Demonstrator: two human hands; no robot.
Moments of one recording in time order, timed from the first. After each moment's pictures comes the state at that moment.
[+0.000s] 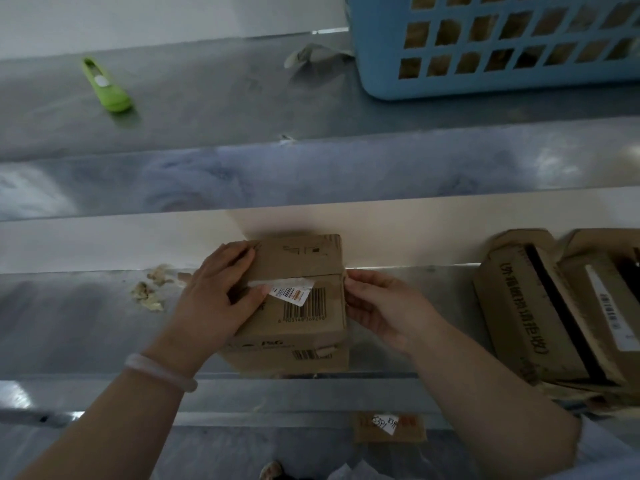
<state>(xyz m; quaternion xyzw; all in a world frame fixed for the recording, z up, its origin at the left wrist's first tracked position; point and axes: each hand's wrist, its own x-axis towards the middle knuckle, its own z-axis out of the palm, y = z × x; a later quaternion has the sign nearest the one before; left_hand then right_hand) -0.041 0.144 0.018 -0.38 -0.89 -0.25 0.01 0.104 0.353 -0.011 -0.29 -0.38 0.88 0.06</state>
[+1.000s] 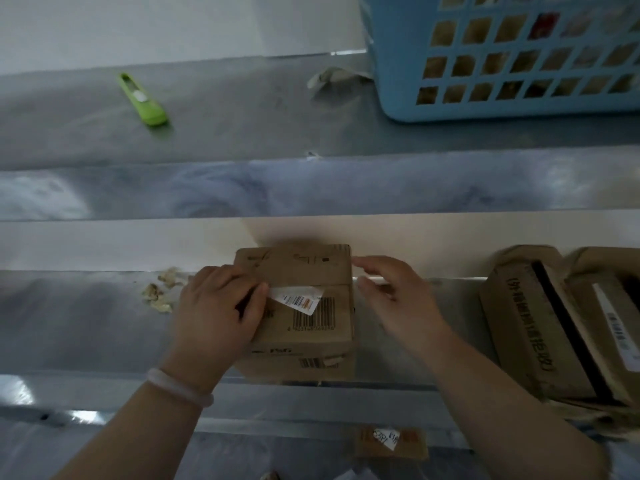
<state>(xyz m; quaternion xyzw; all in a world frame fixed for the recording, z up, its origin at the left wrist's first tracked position) -0.022 0.138 0.023 -0.40 -0.86 -0.22 0.23 0.114 0.352 0.014 -0.20 -0.86 0.43 0.19</state>
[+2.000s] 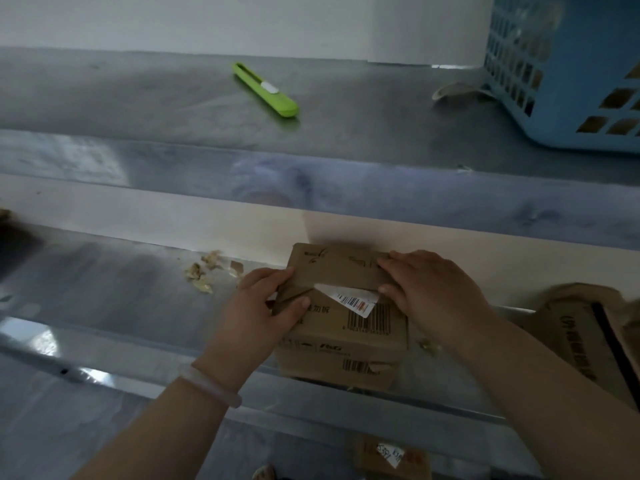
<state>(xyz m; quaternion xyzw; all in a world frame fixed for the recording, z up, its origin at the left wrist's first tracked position) -0.024 0.109 0.009 -0.25 -0.87 -0.43 0.01 0.074 0.346 0.051 -0.06 -1.00 0.00 0.03</state>
